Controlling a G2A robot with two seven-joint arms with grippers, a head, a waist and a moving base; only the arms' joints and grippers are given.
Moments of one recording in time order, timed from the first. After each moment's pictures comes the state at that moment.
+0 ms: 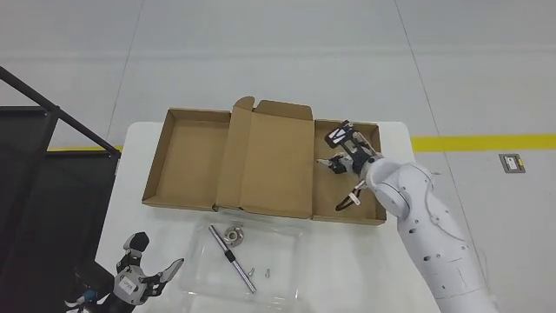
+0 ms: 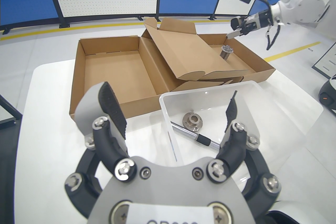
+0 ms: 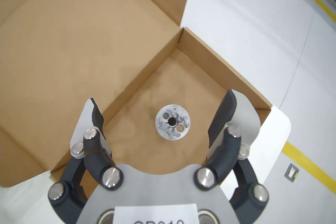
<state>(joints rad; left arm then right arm) 1.83 -1.13 -1.78 -1.78 1.24 -0.58 0.48 -0.76 -1.32 1.23 -1.37 -1.37 -0.41 0.57</state>
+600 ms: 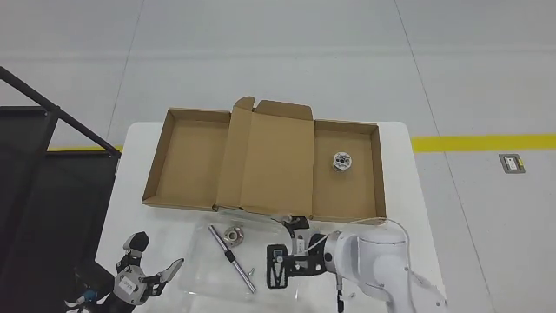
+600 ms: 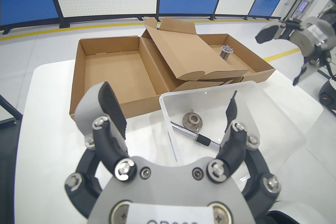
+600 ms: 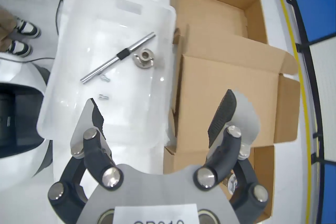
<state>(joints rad) 1.83 -1.13 -1.78 -1.78 1.24 -0.58 0.48 -1.05 -1.27 1.01 -1.89 -1.66 -0.97 0.50</state>
